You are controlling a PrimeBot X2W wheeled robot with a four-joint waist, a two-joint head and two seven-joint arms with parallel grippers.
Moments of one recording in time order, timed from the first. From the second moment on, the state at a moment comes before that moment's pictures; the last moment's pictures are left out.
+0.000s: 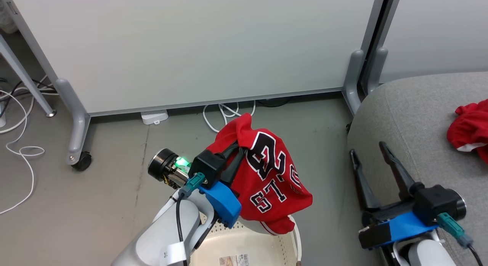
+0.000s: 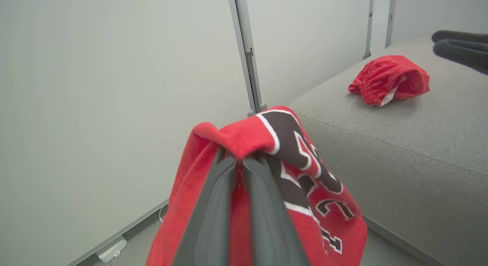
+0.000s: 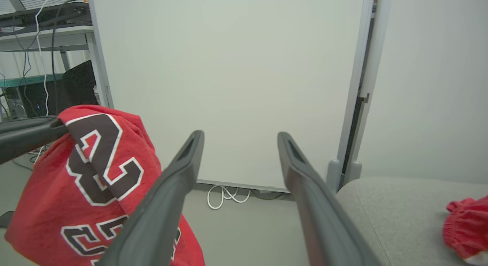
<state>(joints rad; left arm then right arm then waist) -0.56 0.13 -0.76 0.61 -0.36 -0.09 -0.26 -0.12 -0.09 0.07 0.14 0.11 0.13 -0.26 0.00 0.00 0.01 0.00</state>
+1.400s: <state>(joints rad) -0.63 0.09 -0.79 0.55 -0.30 -0.12 -0.26 -0.62 -0.17 0.59 0.74 0.15 0.13 -0.26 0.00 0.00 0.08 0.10</state>
